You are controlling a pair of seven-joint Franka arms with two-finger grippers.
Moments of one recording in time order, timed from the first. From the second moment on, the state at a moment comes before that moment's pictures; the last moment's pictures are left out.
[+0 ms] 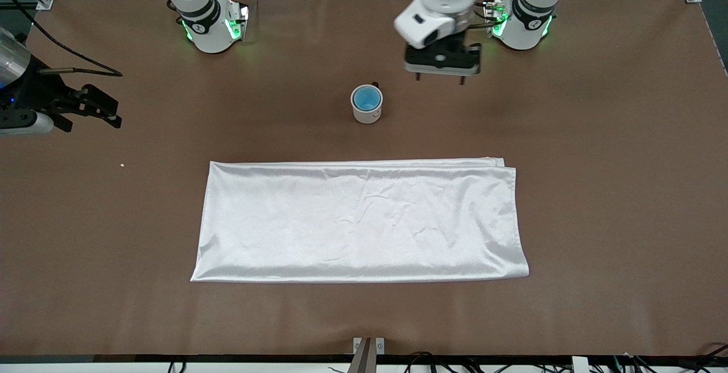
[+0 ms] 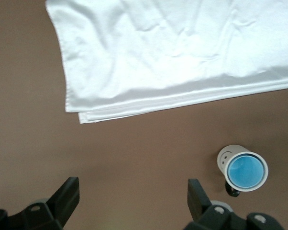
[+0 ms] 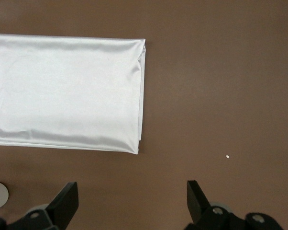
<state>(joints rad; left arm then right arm) -0.25 -0.07 -0.45 -1.84 0.07 1.77 -0.55 -0.02 -0.01 0.06 -1.63 0.03 1.66 -0.01</state>
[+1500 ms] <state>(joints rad) -0.24 -0.01 0.07 -1.66 0.05 1.69 -0.15 -0.02 0.04 0.06 -1.60 0.02 1.66 -0.01</state>
